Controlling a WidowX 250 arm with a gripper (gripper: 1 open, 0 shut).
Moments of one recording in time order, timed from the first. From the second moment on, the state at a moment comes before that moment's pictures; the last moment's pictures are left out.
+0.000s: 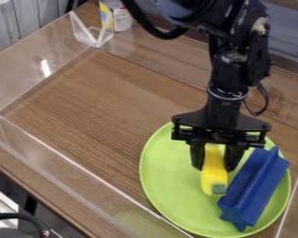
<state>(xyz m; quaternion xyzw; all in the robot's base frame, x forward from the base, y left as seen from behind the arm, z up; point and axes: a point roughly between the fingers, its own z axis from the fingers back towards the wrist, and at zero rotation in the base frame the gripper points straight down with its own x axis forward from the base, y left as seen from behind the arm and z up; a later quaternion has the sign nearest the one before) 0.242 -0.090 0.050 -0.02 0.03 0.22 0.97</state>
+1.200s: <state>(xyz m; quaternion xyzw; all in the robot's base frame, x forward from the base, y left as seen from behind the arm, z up) 0.241 -0.079 0.043 -0.02 0.04 0.21 0.98</state>
